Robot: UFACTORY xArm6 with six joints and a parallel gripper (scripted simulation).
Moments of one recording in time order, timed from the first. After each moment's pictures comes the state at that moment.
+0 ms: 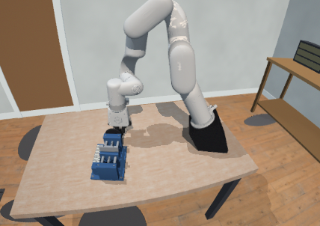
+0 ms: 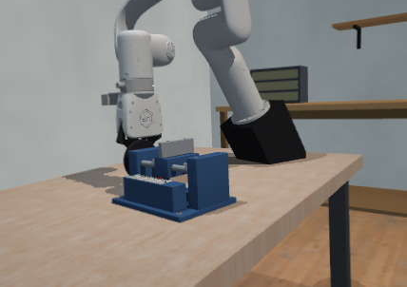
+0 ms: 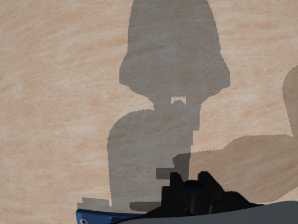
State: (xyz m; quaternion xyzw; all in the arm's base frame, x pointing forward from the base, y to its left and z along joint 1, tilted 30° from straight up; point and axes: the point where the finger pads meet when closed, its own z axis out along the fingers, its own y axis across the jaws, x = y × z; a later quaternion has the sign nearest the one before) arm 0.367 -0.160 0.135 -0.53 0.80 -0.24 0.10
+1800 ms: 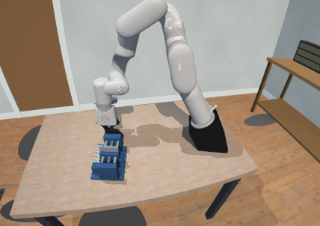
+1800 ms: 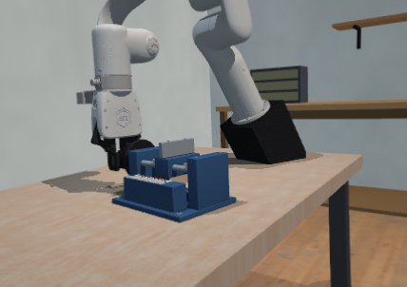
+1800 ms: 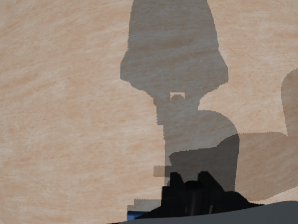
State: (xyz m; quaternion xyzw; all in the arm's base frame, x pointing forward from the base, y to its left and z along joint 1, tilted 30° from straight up) arm 0.414 -0.177 0.169 -0.53 0.80 -0.24 0.10
